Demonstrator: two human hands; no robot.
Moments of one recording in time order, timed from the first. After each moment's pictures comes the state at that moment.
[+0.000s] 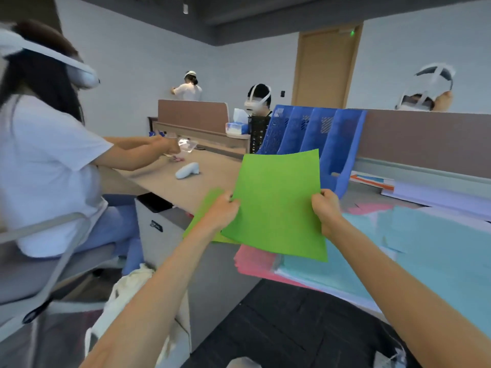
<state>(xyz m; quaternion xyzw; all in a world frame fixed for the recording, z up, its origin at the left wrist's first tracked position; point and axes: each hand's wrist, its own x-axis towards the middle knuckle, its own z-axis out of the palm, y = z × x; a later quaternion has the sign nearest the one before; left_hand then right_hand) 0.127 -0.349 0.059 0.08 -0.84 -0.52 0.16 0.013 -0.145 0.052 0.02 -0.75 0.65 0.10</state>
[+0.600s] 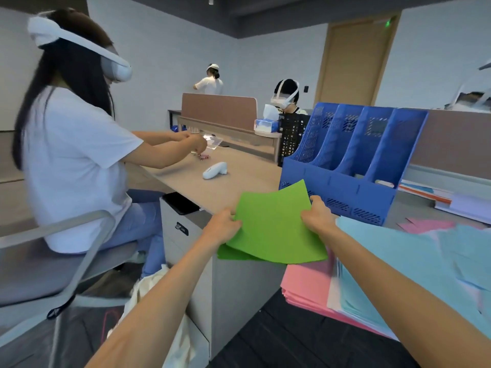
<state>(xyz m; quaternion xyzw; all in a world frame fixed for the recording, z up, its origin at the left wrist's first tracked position) 0.096 -0.465 0.013 0.19 -0.89 -0.40 0.11 -0.025 -0.262 0.028 0.10 -0.91 0.40 0.03</state>
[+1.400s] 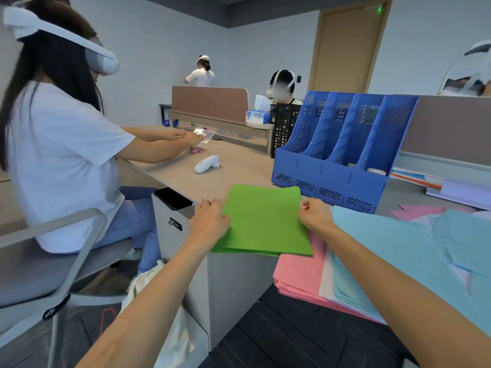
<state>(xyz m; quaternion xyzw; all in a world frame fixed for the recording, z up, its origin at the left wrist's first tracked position) 0.090 -0.467 0.000 0.24 -0.94 -0.20 0.16 -0.036 -0.246 0.007 0.11 -0.93 0.35 0.06</state>
